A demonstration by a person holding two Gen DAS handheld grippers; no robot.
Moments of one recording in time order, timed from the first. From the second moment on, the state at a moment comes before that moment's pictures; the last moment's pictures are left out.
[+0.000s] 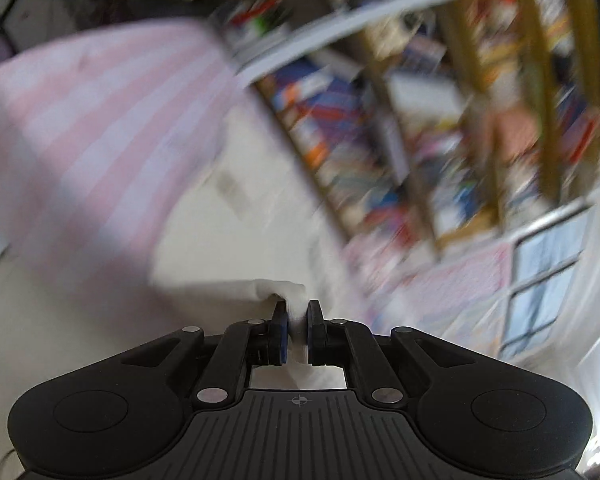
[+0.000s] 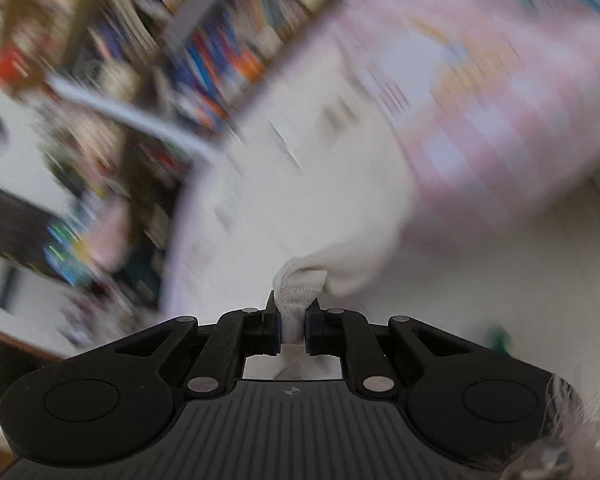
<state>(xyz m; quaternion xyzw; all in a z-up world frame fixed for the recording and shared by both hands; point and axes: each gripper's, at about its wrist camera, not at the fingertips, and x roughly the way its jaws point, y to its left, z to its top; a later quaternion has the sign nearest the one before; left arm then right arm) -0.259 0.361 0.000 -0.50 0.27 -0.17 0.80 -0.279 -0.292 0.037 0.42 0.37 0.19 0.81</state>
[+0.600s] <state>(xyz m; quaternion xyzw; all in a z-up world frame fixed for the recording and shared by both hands) -0.077 0.350 0.030 -0.56 0.19 -0.11 0.79 -0.092 -0.303 0.070 0.54 0.23 0.18 0.79</state>
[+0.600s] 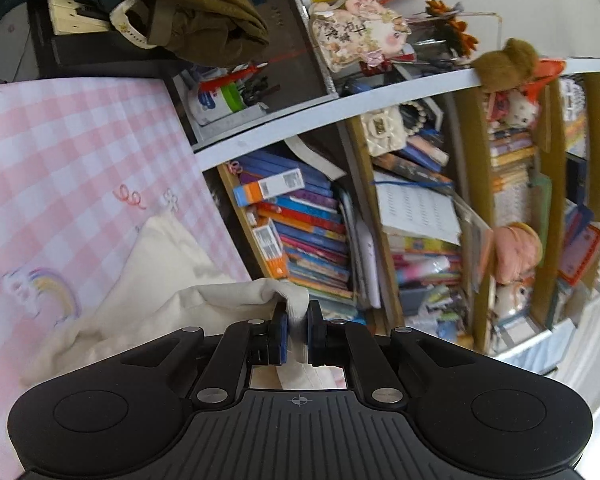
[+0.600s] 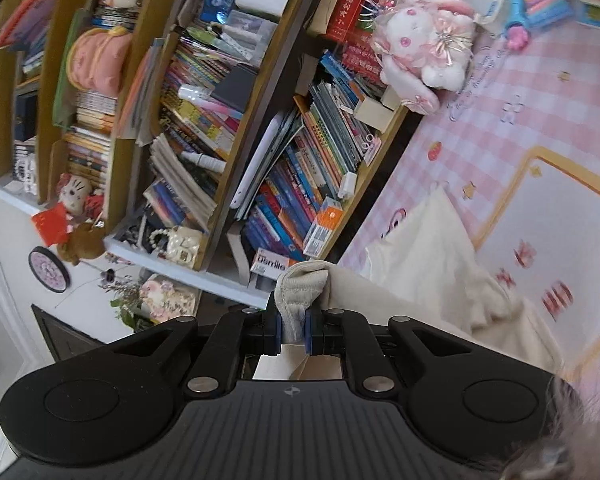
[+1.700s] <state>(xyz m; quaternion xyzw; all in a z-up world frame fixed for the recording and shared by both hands) 0.131 0.316 -0.038 -0.52 0.30 0.06 0.80 0.150 -0.315 -0.034 0.55 0.36 0.11 0.75</state>
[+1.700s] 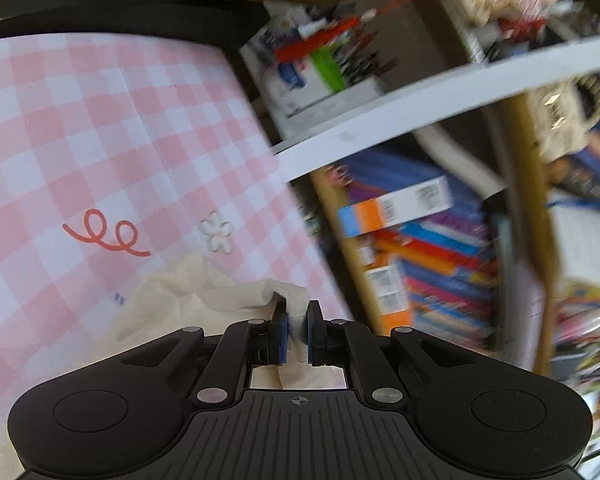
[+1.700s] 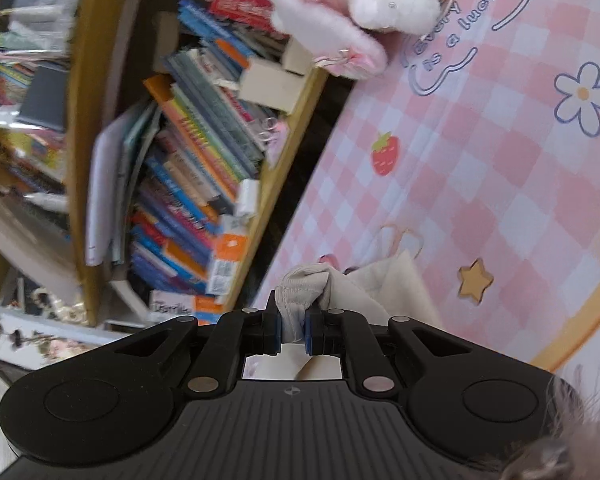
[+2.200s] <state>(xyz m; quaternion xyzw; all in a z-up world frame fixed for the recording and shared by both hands) 0.147 0.309 -0.068 -0.53 0.35 0.05 0.77 0.166 -0.309 -0.065 0.54 0.40 0.10 0.73</state>
